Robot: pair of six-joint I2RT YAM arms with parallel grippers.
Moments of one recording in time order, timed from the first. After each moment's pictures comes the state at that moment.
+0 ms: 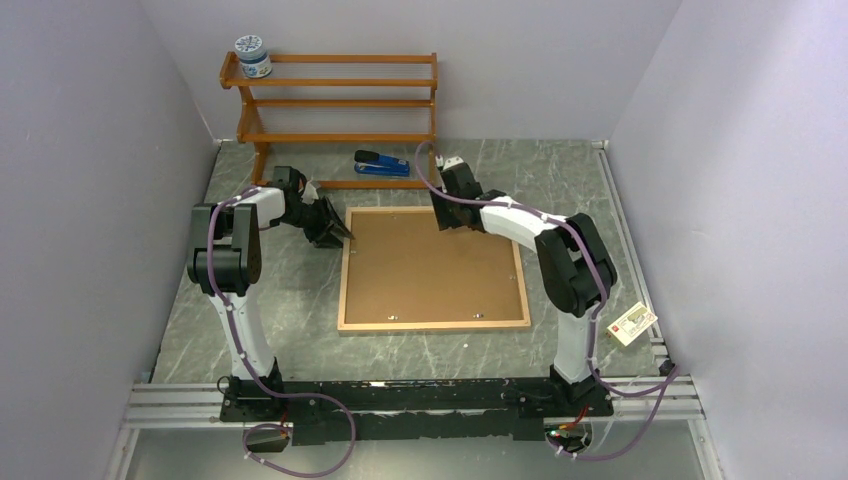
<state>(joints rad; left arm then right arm) -0.02 2.05 1.32 -0.51 0.62 -0.52 0.52 1.96 1.37 -0.23 0.15 0.16</state>
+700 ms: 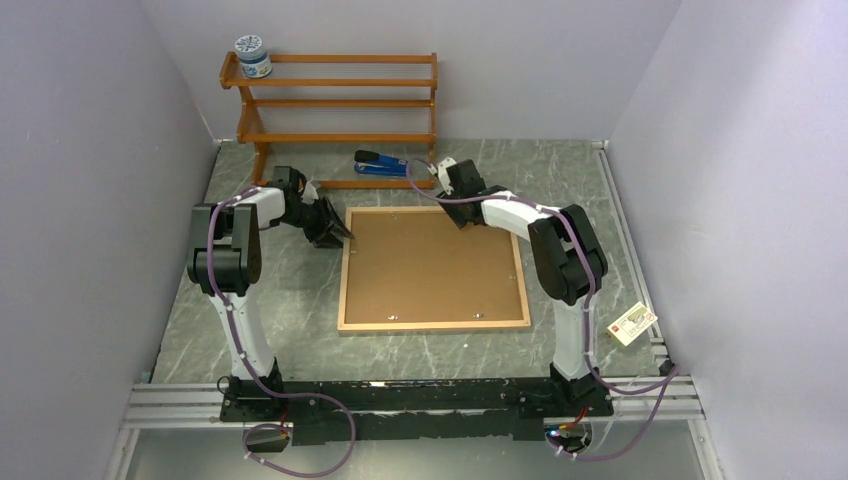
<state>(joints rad) -0.02 2.05 1.32 -0.51 0.62 -0.52 0.46 2.05 1.40 -0.22 0.27 -0.30</state>
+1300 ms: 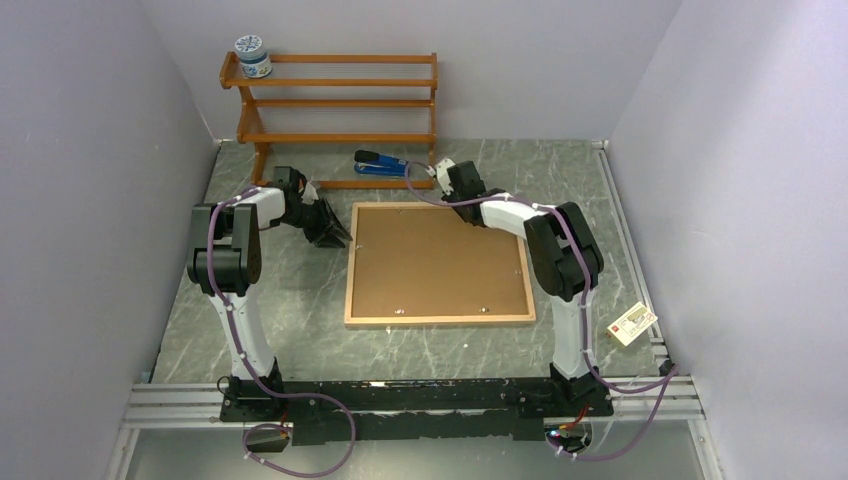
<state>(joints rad) -0.02 2.05 1.32 -0.52 0.61 -0.52 0.45 2.10 1.41 -0.14 0.28 -0.39</state>
